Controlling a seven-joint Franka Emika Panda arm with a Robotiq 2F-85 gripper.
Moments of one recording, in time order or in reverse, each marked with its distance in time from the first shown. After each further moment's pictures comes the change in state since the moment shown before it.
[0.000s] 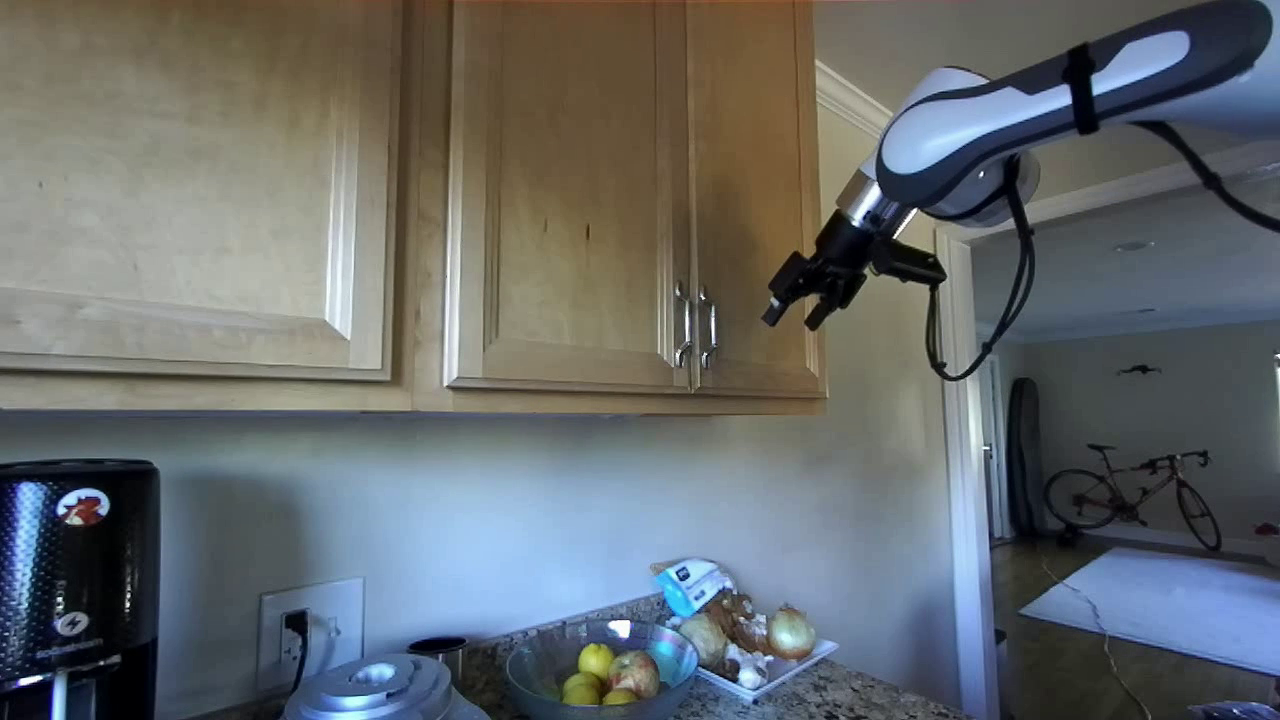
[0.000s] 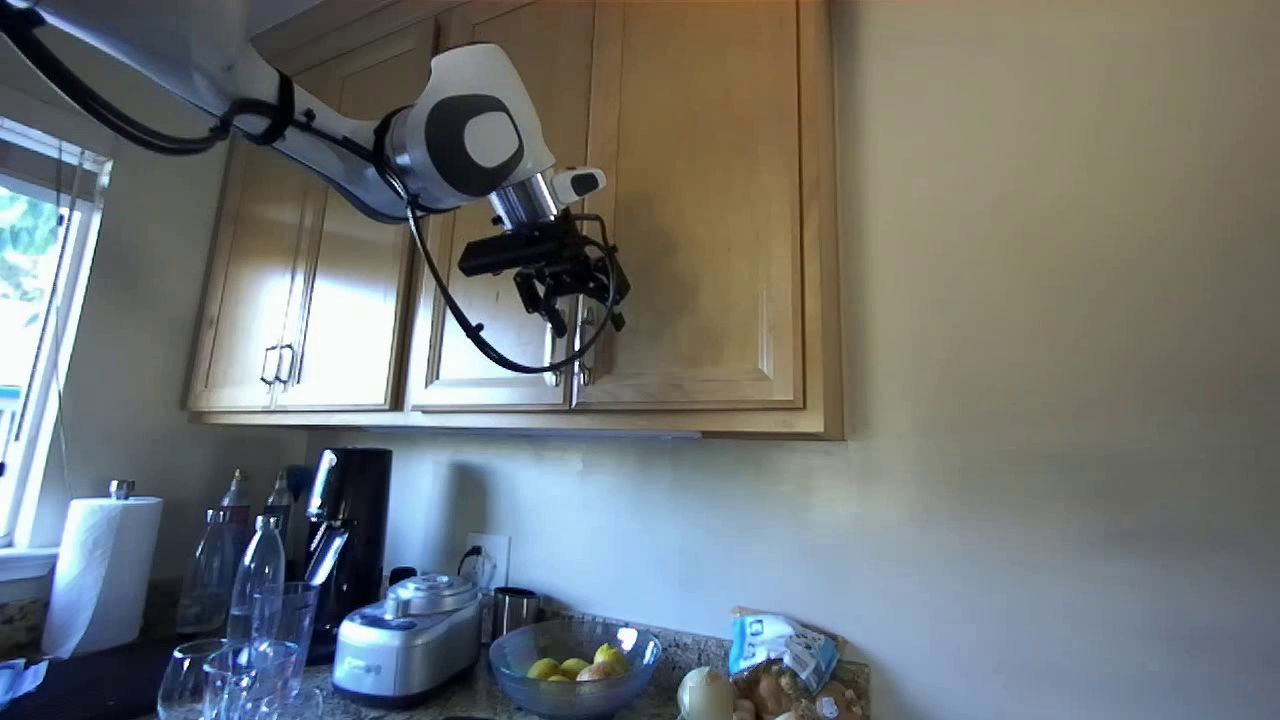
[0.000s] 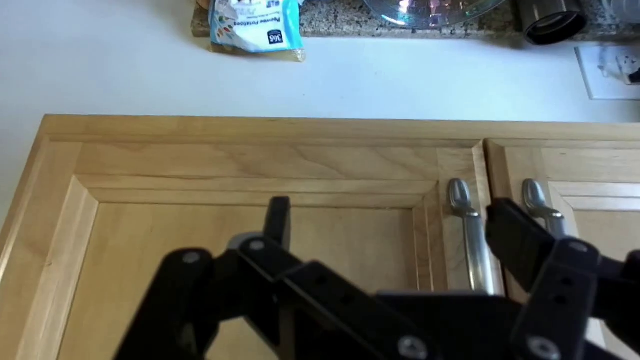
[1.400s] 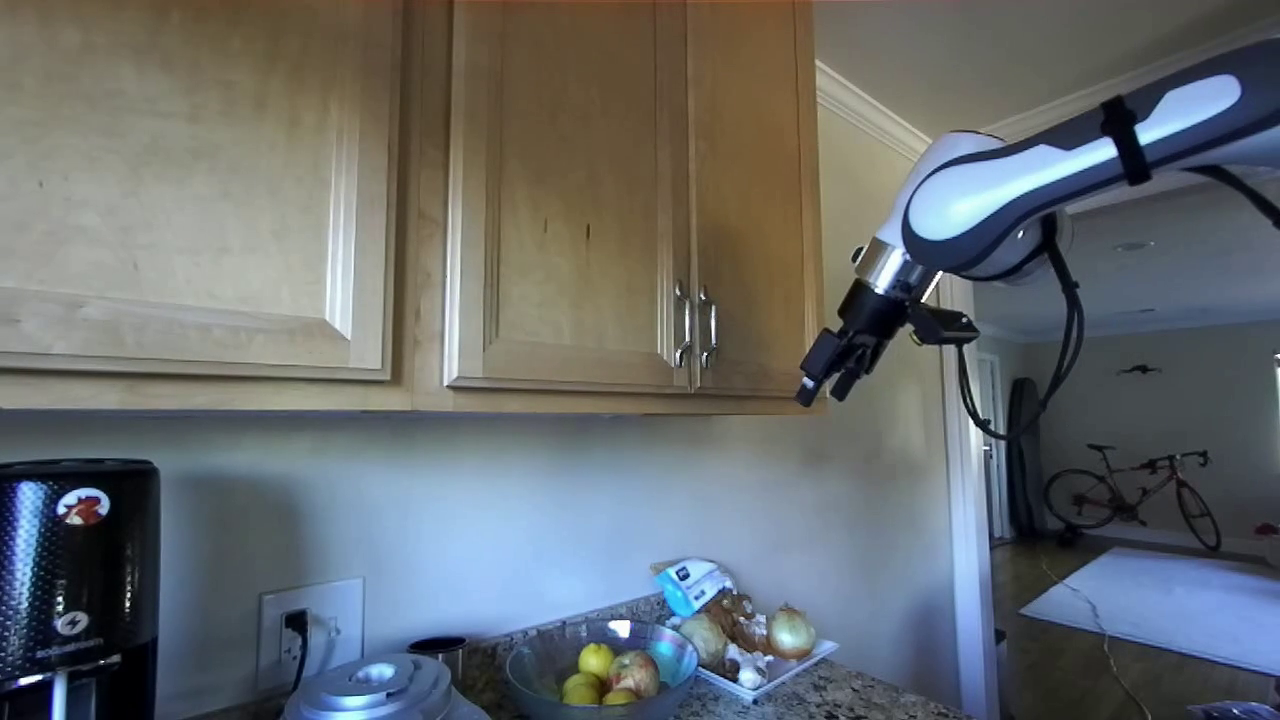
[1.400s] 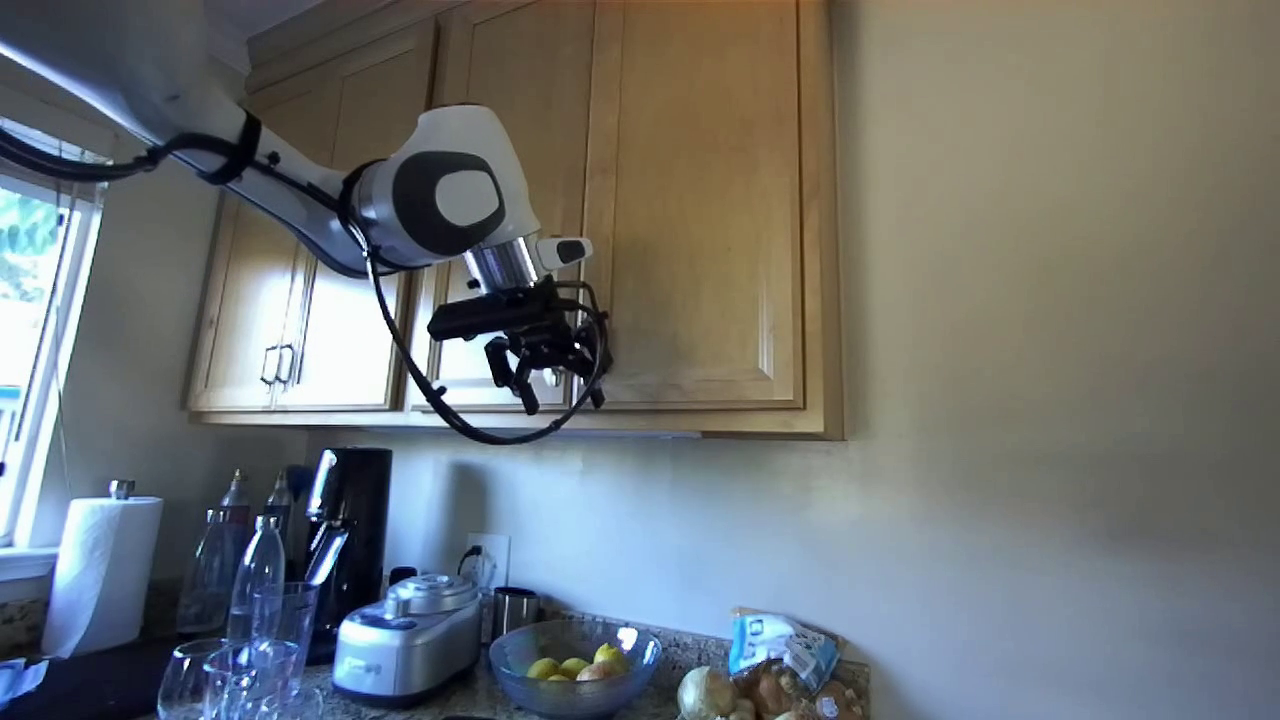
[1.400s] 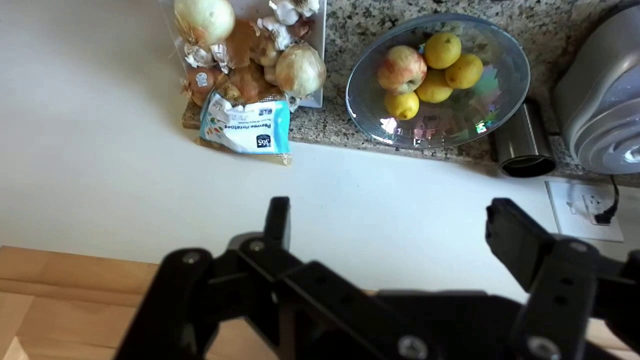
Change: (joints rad) arm 0.002 -0.101 -0.007 -0.262 -0.020 -0.003 -0.122
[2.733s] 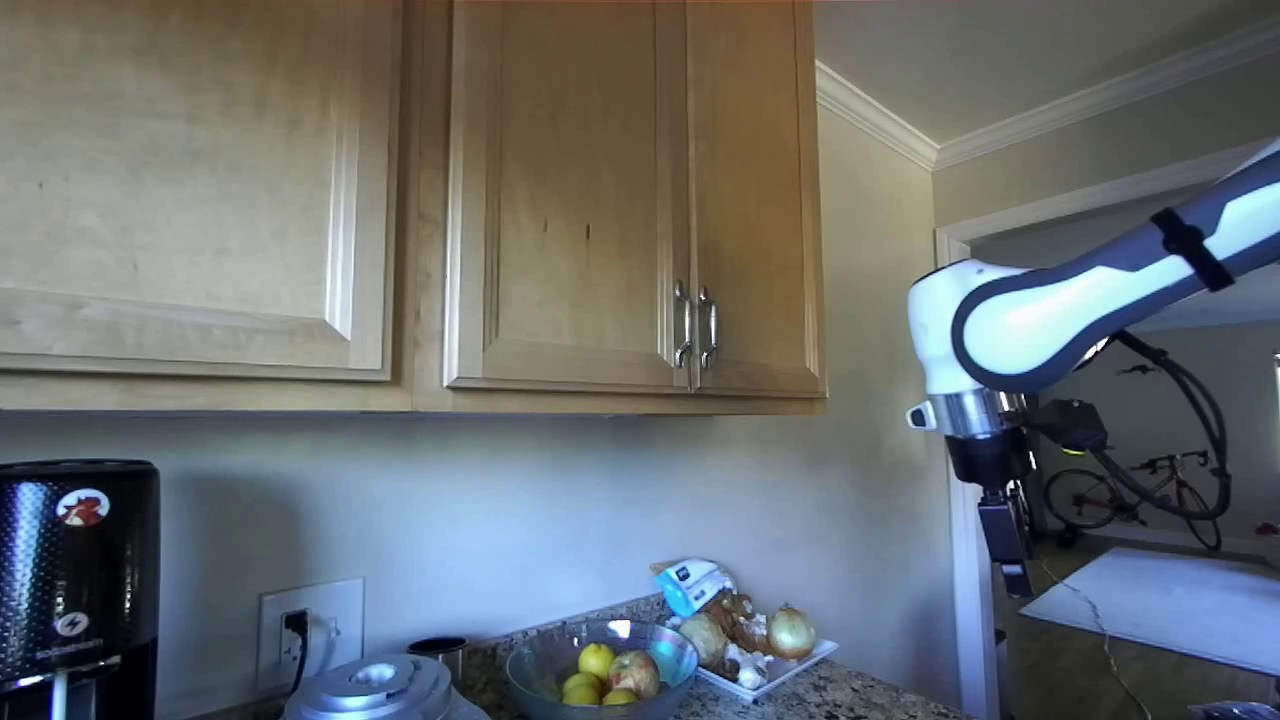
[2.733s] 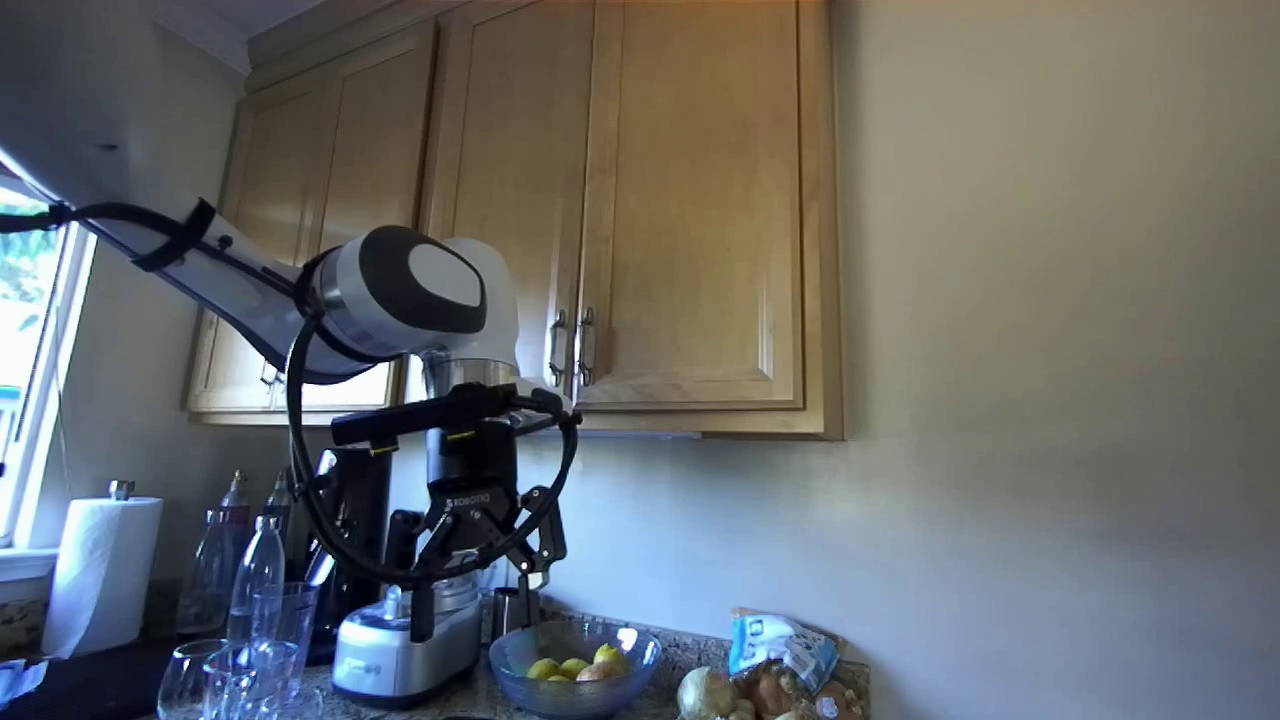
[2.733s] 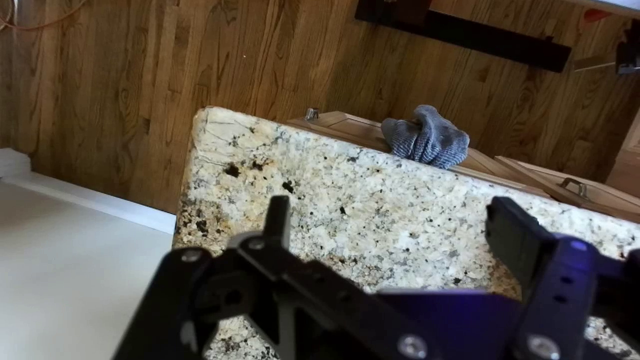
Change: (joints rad) arm -0.064 -0.073 0.002 -0.282 -0.292 -0.525 -0.076
